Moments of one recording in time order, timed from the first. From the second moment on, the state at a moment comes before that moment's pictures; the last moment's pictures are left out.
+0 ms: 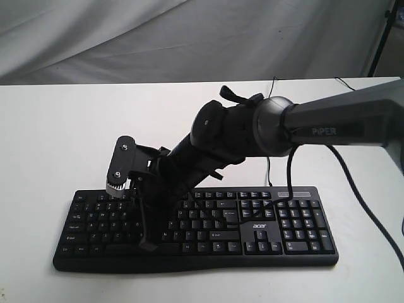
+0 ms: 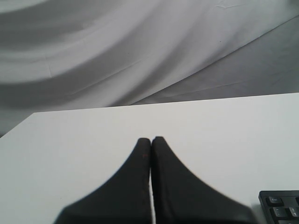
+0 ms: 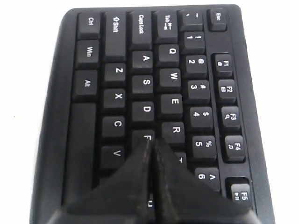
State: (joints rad) left arm 0.13 0.00 -0.01 0.03 0.18 0.09; right arm 0.47 2.13 -1.38 0.86 0.59 -1.46
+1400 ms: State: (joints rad) left arm 0.13 0.00 -0.01 0.03 0.18 0.09; right arm 0.45 2.13 -1.38 0.77 0.62 -1.43
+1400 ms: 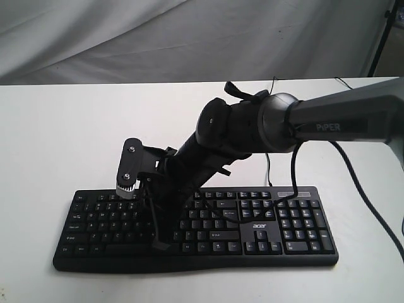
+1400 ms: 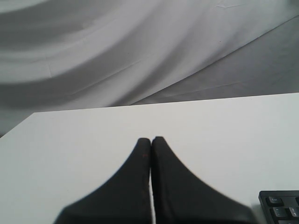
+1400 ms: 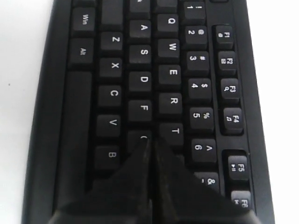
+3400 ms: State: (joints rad) left arm 0.13 0.00 -0.01 0.03 0.18 0.09; right arm 0.45 2.11 -1.38 0.77 0.64 -1.42
